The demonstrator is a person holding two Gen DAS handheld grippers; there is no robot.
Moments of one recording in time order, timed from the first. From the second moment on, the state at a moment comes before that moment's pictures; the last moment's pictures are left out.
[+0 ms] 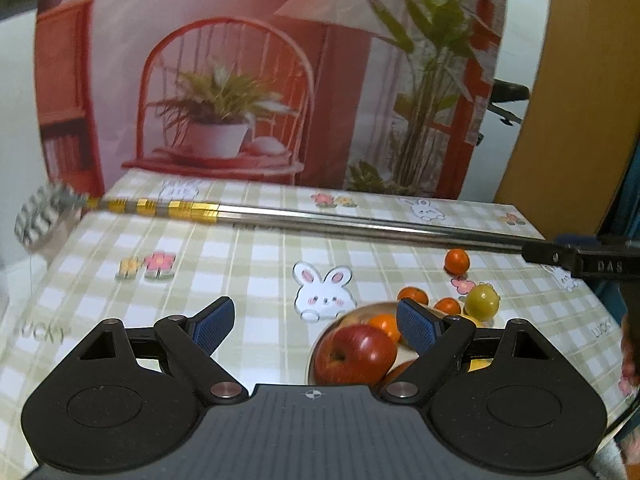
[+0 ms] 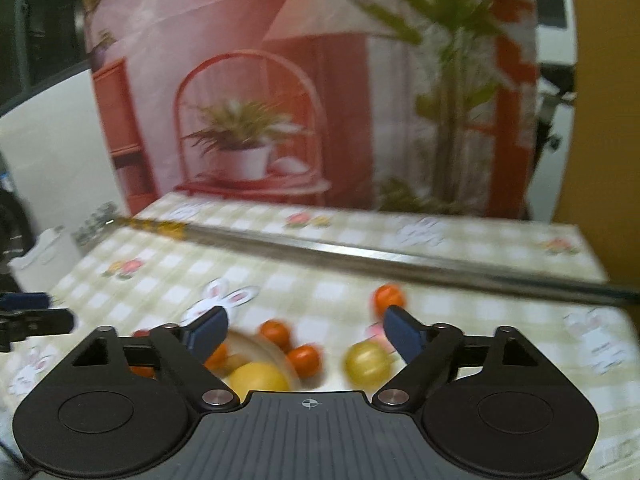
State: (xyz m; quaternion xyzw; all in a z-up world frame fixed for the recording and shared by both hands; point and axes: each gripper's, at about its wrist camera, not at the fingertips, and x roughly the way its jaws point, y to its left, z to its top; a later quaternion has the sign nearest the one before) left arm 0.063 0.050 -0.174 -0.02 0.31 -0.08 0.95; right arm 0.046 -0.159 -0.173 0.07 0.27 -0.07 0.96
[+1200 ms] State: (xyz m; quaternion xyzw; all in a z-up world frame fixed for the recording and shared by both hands) left arm 0.216 -0.046 -0.221 -0.03 0.47 -0.16 0.87; right arm 0.040 -0.241 -0.230 0.14 0.24 -0.12 0.95
